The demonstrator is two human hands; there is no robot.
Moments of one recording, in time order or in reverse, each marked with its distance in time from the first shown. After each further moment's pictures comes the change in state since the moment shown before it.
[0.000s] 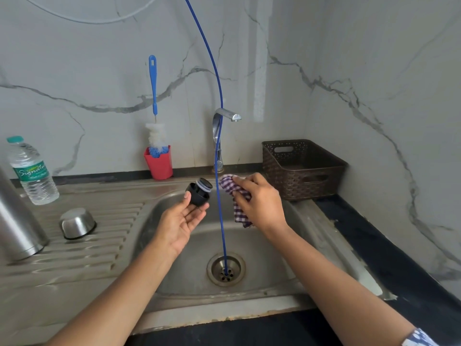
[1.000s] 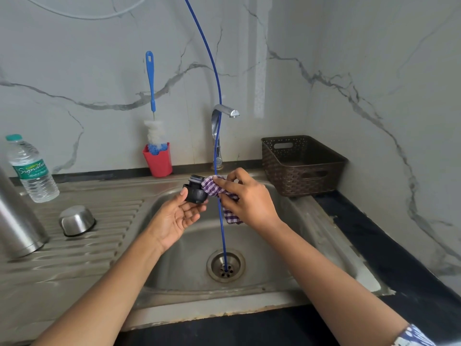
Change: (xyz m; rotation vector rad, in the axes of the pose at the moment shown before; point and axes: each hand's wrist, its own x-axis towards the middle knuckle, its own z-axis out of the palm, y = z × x) left_hand 0.003 0.012 -0.014 0.249 -0.226 -0.022; right_hand 0.003 -0.013 0.005 0.017 -0.040 -0.211
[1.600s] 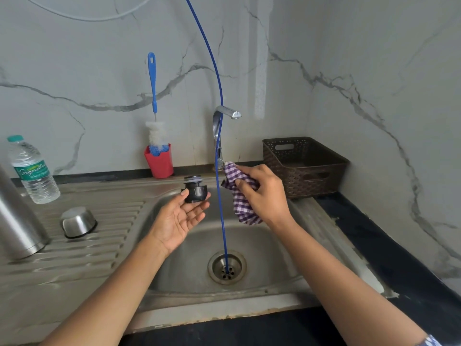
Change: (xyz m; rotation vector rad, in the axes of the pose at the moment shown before) left_hand -0.005 0.001 0.007 -0.126 0.033 -0.035; right_hand 0.003 0.010 -0.019 0.272 0.083 0.361
